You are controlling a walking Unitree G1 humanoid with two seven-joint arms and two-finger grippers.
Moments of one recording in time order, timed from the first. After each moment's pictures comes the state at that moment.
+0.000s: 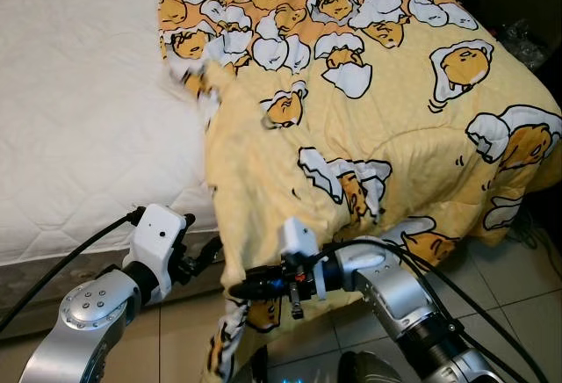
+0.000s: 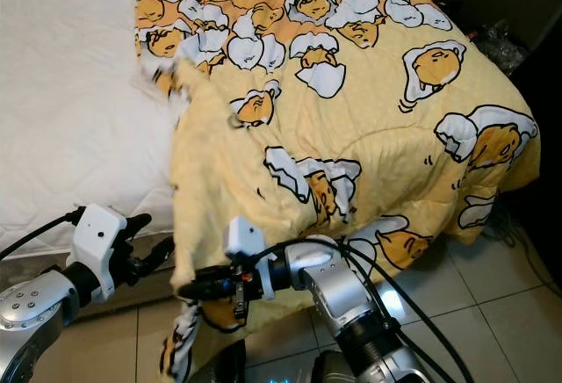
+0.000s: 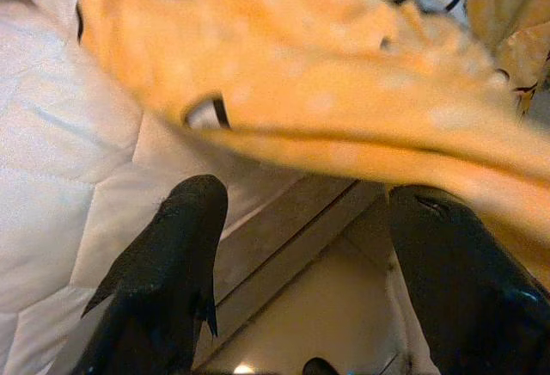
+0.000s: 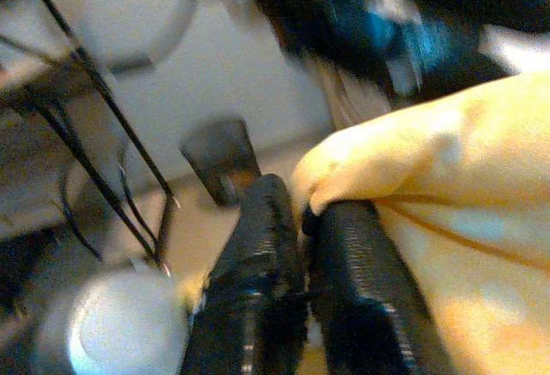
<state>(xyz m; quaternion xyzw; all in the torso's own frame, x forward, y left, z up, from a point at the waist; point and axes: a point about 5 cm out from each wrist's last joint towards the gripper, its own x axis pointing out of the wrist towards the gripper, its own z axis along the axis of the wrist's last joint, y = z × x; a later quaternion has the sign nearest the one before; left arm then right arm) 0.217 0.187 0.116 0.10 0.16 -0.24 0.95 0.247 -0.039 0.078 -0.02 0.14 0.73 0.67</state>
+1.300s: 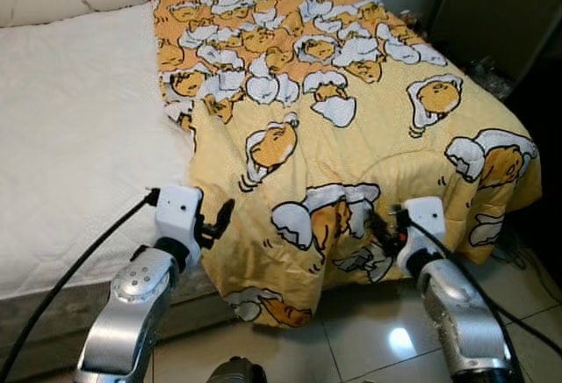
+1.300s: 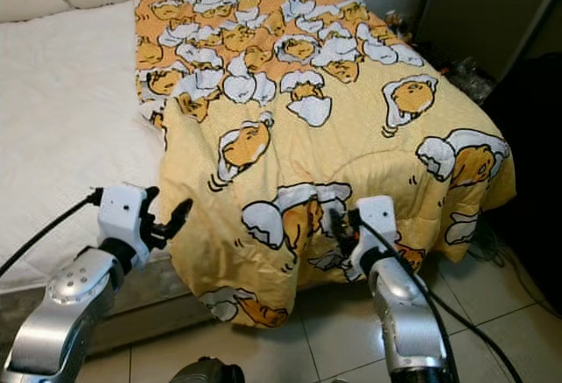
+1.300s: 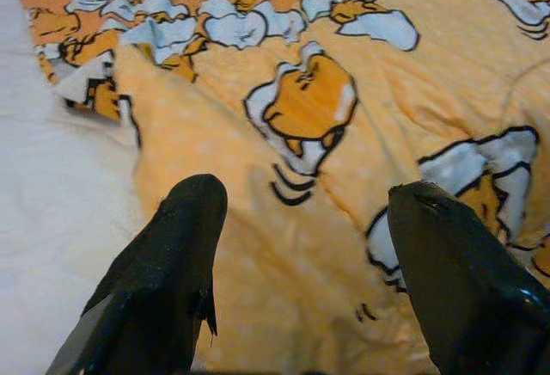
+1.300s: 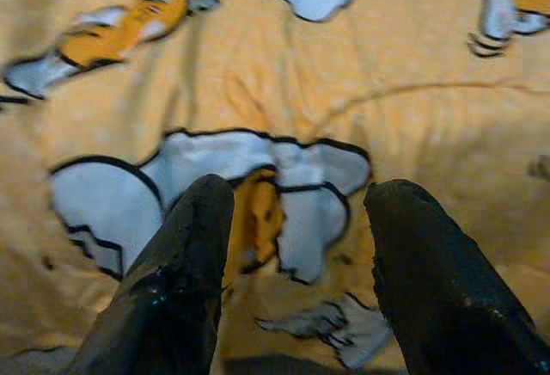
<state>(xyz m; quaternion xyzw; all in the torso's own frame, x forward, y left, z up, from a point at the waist) 0.253 0.165 0.107 0.06 0.10 -0.13 0.98 0.263 -0.177 0.060 -0.03 0.15 0.06 0.99</state>
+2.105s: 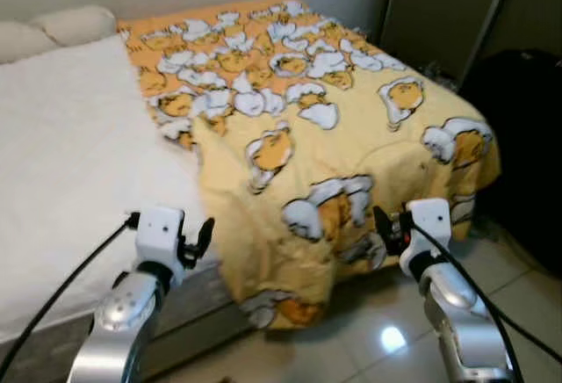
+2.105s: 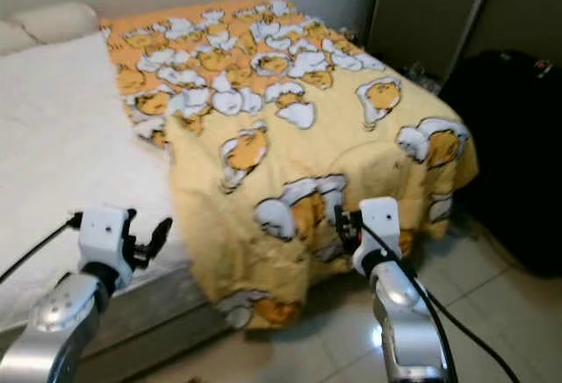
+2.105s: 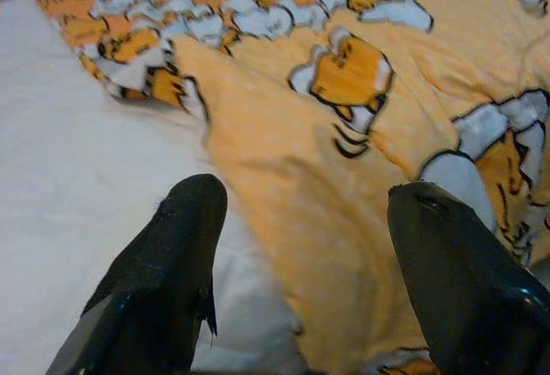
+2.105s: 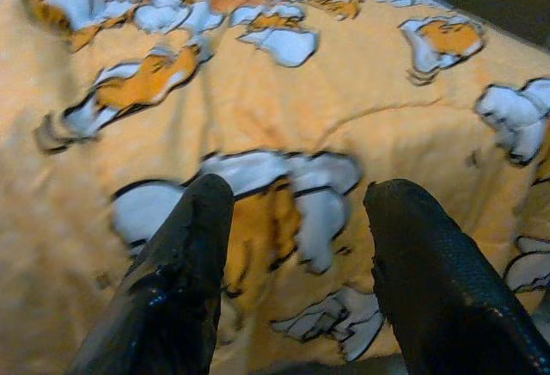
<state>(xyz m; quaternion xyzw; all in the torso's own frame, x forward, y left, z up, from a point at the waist) 0.234 0.180 0.098 0.06 0.12 -0.08 0.99 0.258 -0.172 0.068 -0.03 0.12 0.06 0.99</state>
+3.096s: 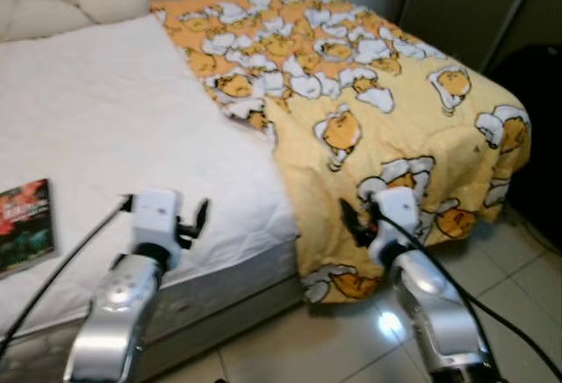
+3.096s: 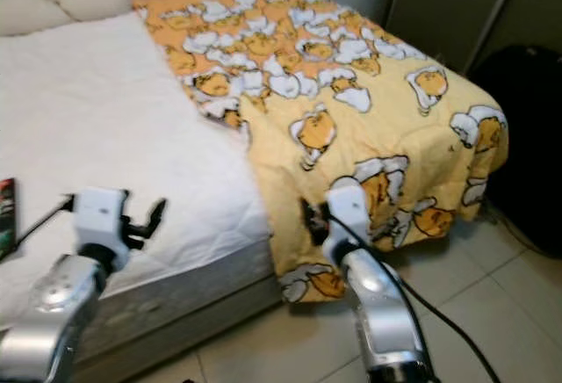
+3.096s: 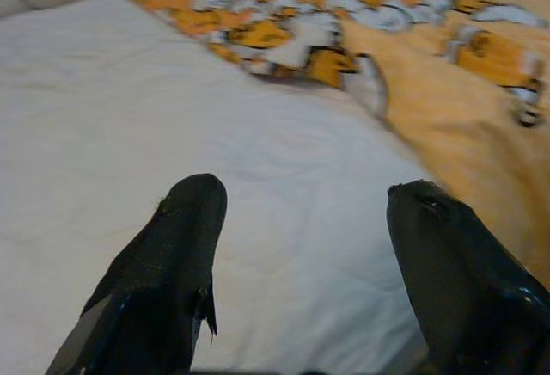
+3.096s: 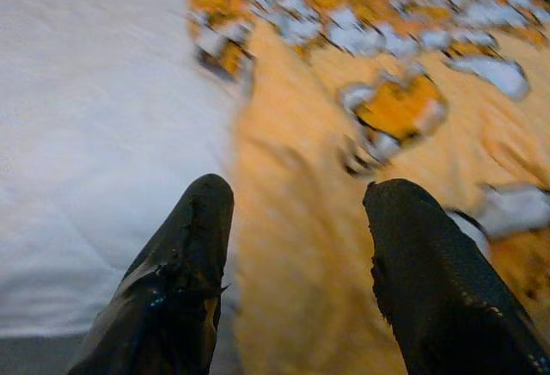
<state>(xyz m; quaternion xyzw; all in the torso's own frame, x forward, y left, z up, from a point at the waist) 0.249 0.186 0.110 0.06 0.10 -0.05 0.99 0.273 -0.133 0.083 -0.02 0.08 0.15 0.99</state>
